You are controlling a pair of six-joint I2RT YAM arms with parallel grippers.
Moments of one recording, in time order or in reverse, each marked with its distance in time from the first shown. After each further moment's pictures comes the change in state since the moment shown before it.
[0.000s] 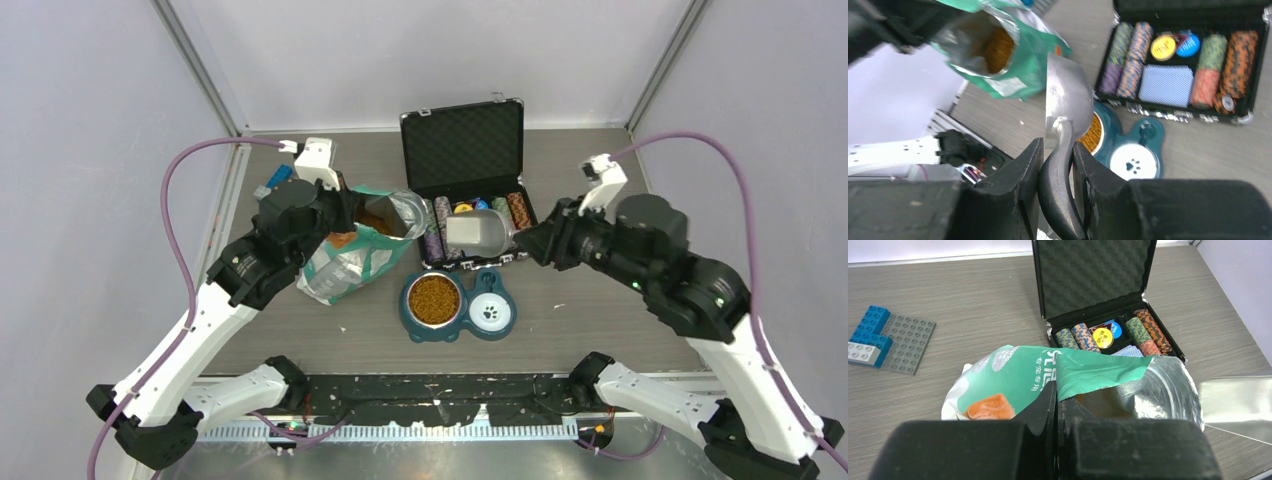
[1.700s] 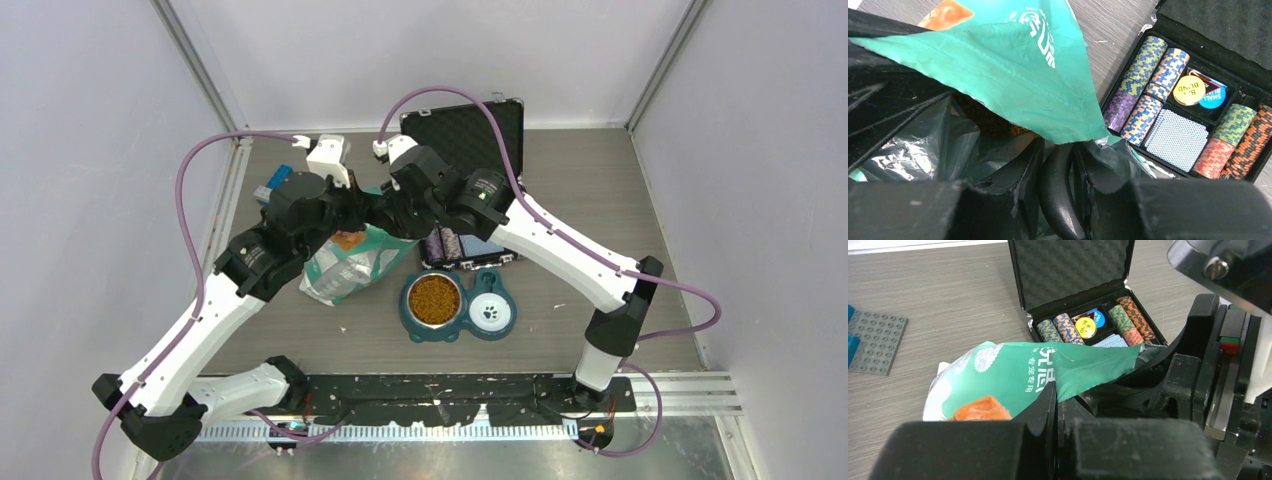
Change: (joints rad) left arm -0.004 0.053 0.039 -0.025 0.079 -0.030; right arm 0.287 0.864 0.547 -0.008 0.201 -0.254
